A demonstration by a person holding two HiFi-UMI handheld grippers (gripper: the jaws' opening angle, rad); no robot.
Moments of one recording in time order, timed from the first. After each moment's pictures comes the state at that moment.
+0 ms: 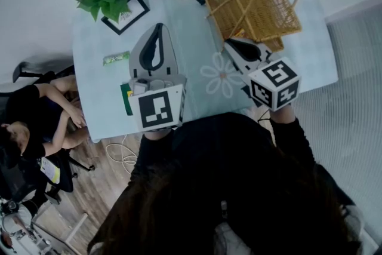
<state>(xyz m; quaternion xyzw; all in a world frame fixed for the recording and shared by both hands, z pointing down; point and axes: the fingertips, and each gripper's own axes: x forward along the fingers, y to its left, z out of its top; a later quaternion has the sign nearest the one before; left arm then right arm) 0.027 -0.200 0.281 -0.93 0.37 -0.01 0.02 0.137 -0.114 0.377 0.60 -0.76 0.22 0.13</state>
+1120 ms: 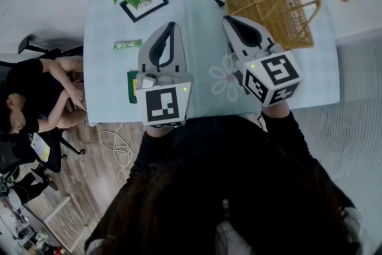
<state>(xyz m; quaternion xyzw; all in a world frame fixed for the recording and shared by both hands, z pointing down) 0.005 -0.198 0.285 -0.92 0.40 -0.03 0.02 0.111 -0.174 0.306 0.61 -0.78 0.10 0.07</state>
